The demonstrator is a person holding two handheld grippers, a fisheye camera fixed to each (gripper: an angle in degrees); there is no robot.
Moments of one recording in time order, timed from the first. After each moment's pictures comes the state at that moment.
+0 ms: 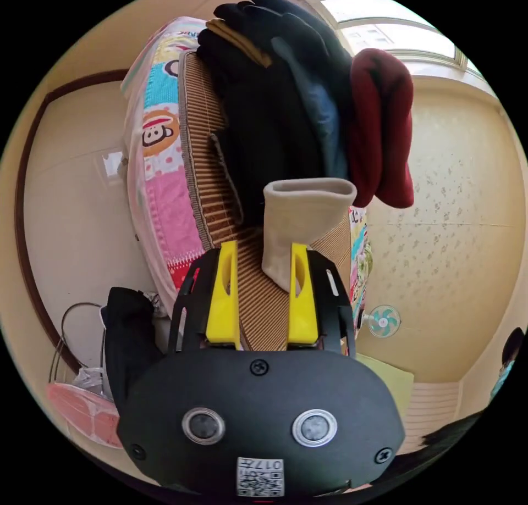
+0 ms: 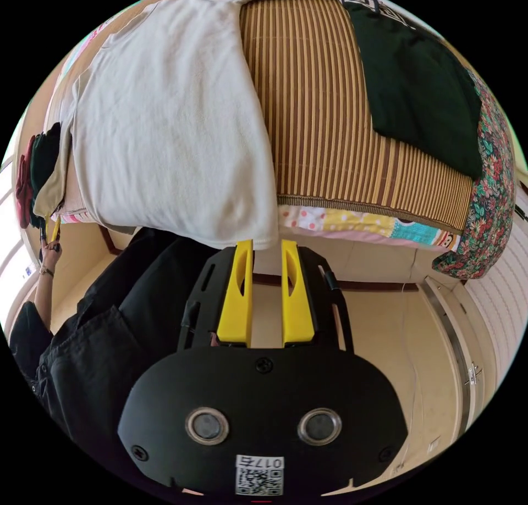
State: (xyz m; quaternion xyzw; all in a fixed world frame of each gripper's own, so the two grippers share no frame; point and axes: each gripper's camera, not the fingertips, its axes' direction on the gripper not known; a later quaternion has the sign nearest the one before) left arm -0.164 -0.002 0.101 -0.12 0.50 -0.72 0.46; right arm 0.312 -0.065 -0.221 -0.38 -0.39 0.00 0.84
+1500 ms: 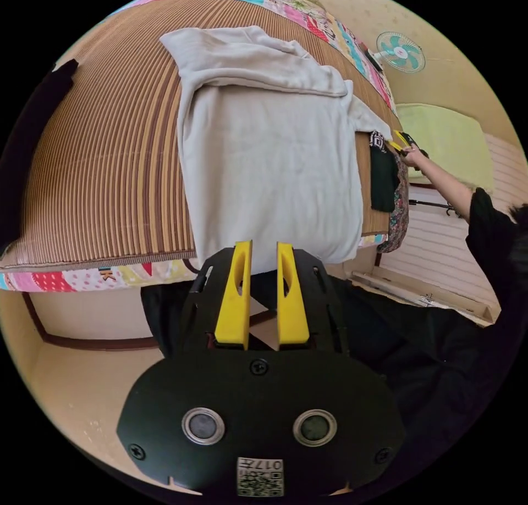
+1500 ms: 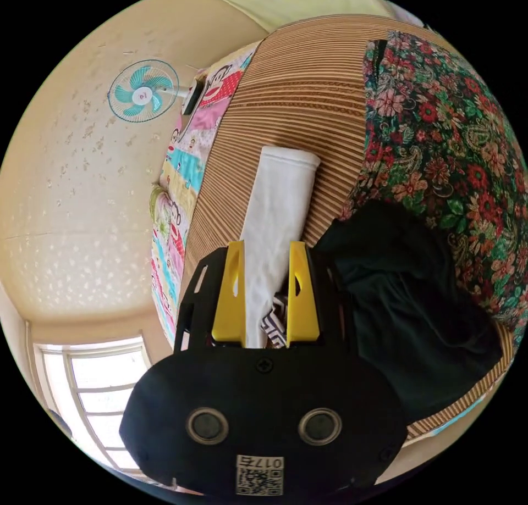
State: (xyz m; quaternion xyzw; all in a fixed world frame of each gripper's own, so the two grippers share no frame) left arm 0.012 -0.244 -0.139 -0.21 0.68 -0.16 0.69; right arm 0.739 -0.303 0.002 -0.07 -0.49 0.57 0.66
